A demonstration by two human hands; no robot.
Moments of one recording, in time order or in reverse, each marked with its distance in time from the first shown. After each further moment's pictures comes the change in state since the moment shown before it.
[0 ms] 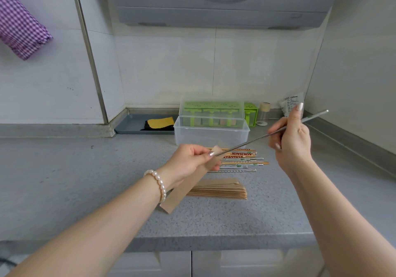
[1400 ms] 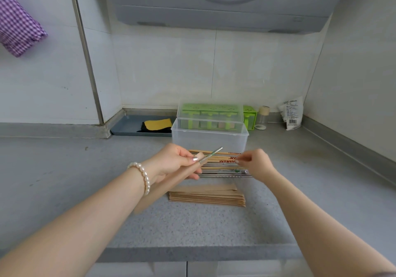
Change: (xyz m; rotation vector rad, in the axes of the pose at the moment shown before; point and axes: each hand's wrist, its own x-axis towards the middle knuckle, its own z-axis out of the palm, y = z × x) left_hand 0.016 0.005 -0.034 0.006 0.020 -0.274; right_hand 0.041 0.103 -0.004 -1.012 -0.416 0.135
